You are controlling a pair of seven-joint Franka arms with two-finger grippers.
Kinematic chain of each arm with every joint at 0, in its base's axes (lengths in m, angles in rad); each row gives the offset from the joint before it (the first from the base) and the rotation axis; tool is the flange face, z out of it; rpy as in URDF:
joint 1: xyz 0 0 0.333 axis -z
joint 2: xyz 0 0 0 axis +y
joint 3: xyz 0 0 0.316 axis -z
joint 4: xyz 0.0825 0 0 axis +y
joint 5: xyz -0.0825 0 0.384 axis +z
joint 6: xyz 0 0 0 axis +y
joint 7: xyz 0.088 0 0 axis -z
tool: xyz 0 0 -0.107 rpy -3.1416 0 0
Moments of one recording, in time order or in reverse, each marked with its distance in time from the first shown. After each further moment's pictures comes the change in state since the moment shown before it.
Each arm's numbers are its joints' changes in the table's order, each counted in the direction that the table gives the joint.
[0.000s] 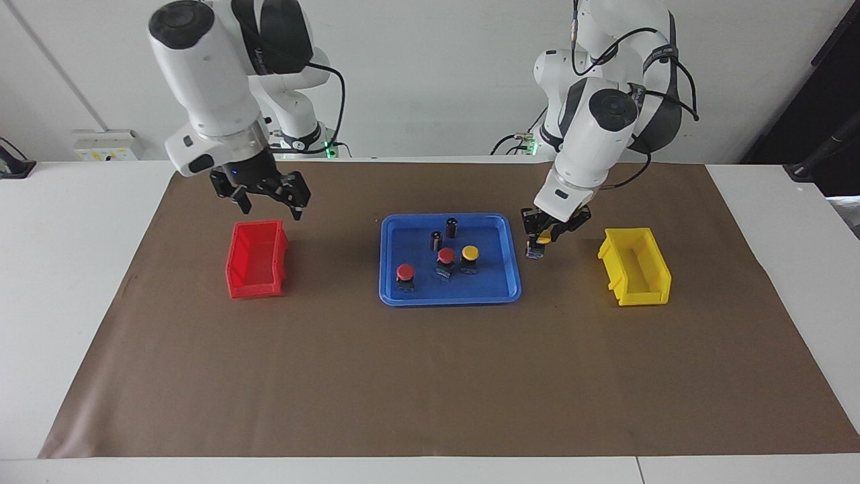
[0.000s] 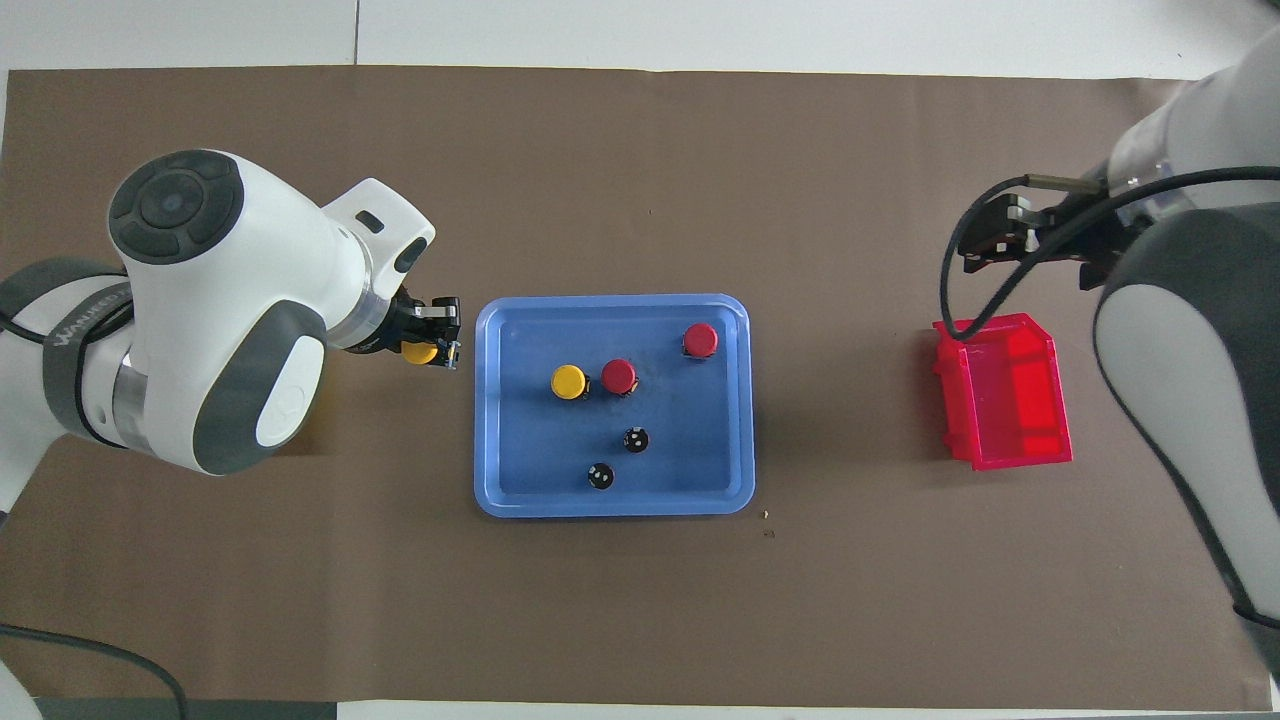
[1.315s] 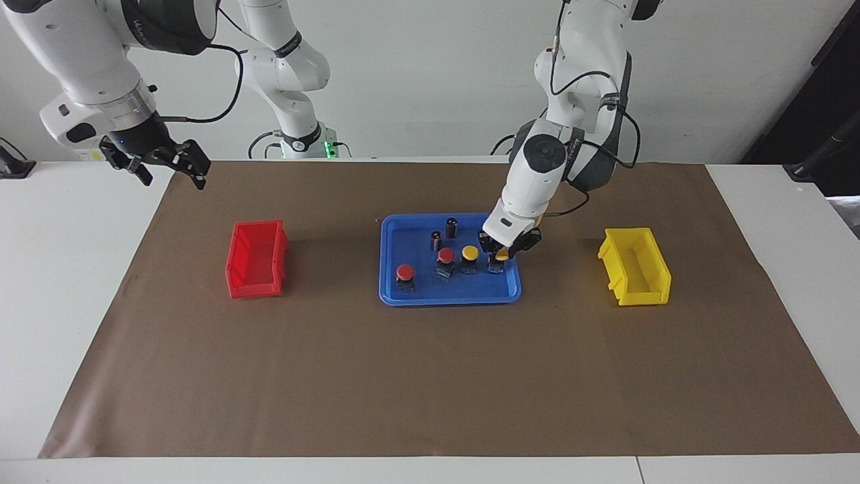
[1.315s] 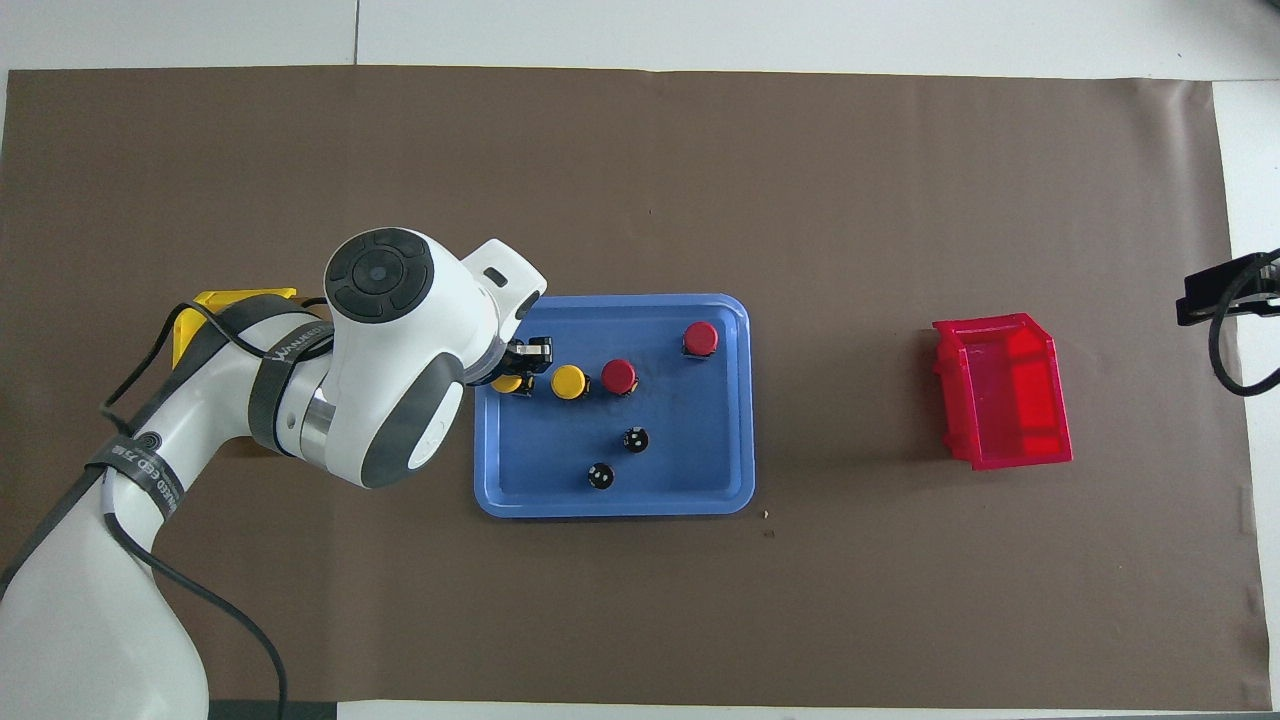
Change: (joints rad) left arm 0.112 0.106 -0.001 0.079 -0.001 -0.156 -0.083; right arm 0.162 -0.083 0.023 0.094 -0.065 0.007 -0.278
